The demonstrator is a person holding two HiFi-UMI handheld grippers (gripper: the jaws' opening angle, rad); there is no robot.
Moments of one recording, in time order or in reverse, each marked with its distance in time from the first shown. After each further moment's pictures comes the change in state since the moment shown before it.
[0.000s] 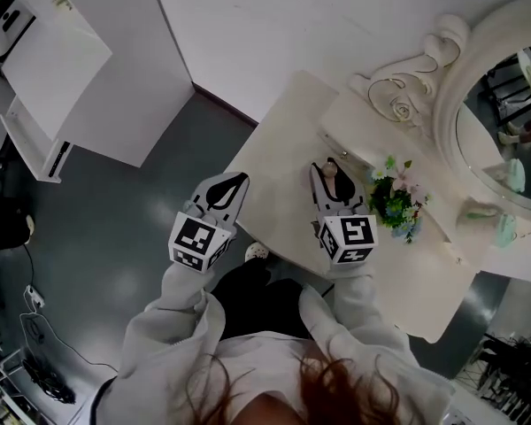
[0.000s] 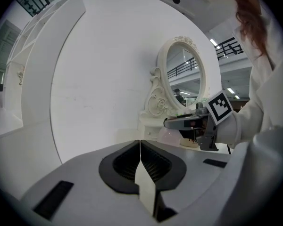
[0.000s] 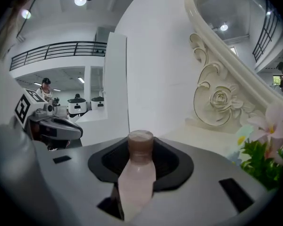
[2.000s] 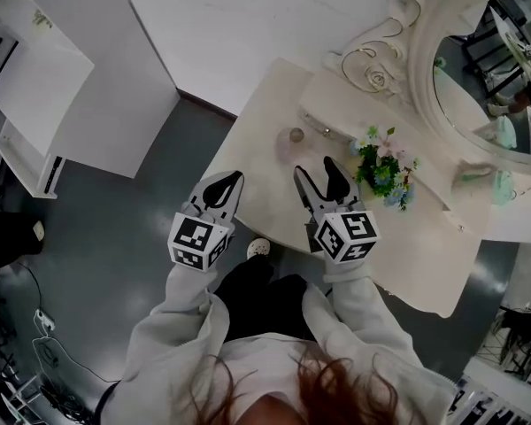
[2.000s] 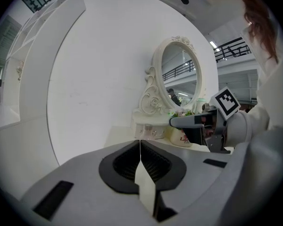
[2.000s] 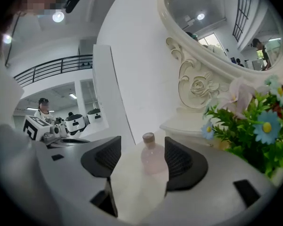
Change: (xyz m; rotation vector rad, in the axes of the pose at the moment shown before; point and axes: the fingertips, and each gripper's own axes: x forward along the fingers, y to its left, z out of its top) left arm -0.004 -0.030 -0.014 -0.030 0.006 -0.033; right arm -0.048 0.010 -0.017 0.249 -0.021 -0.008
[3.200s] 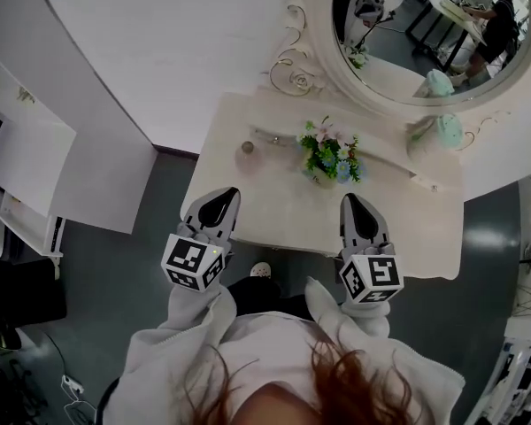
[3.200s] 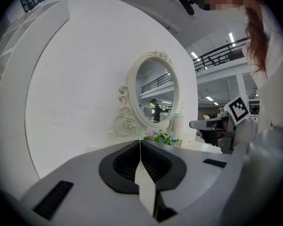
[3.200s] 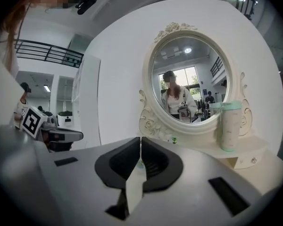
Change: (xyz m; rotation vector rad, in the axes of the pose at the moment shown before) left arm -0.021 -0.093 0.081 0.083 -0.122 -0.189; right arm -0.205 -0.033 0.057 -0.101 -0.195 -0.396
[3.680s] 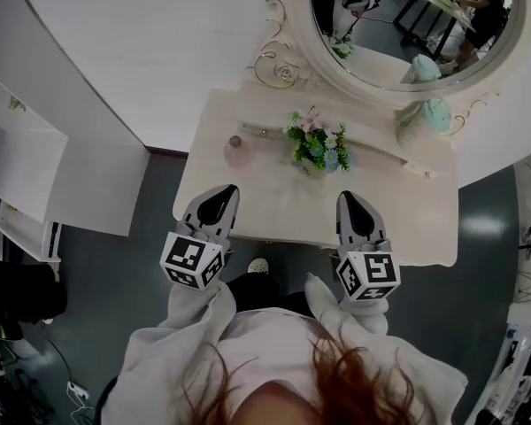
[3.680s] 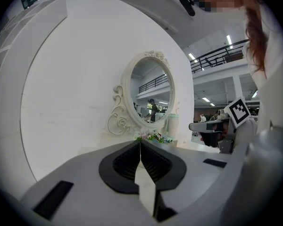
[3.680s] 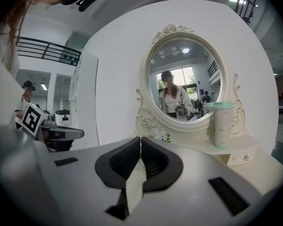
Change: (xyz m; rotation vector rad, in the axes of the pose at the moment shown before) left arm 0.006 -0.023 -0.002 0.003 -0.003 -0.040; right arm -0.020 -0.010 -0.010 -0.001 0.013 -0.038
